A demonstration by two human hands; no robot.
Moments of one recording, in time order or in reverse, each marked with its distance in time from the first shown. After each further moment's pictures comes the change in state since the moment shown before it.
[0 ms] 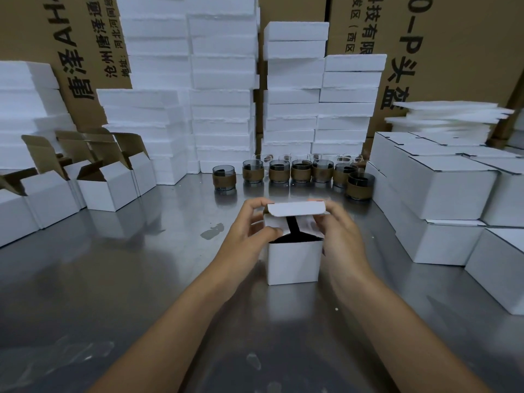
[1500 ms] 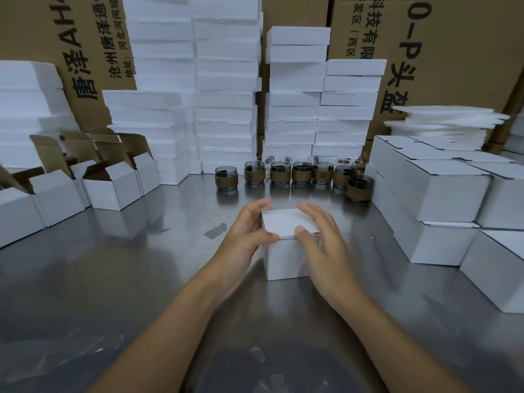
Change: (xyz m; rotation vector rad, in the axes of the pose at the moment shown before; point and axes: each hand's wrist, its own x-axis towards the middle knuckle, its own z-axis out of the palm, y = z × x) left_hand 0.000 -0.003 -0.006 -0.288 -0.039 -0.009; right_hand -0.011 0.022 -0.001 -0.330 -0.171 -0.346
